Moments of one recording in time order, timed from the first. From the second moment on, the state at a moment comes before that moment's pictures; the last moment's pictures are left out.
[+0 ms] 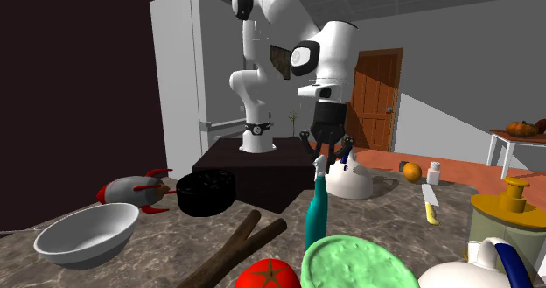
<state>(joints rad) 0.00 0.31 0.37 -2.13 -0.35 2.41 0.87</state>
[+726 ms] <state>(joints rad) -0.02 0.22 0.40 -2.11 -0.27 2.30 0.81</state>
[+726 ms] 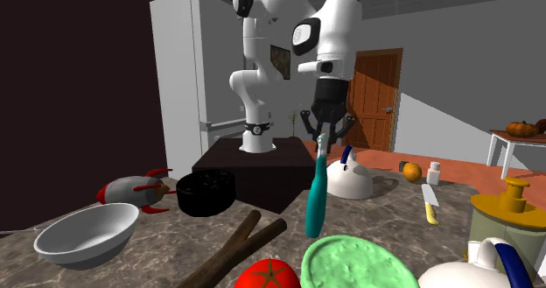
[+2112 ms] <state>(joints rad) -0.03 0.08 0.42 -1.99 -0.17 2.05 0.72</state>
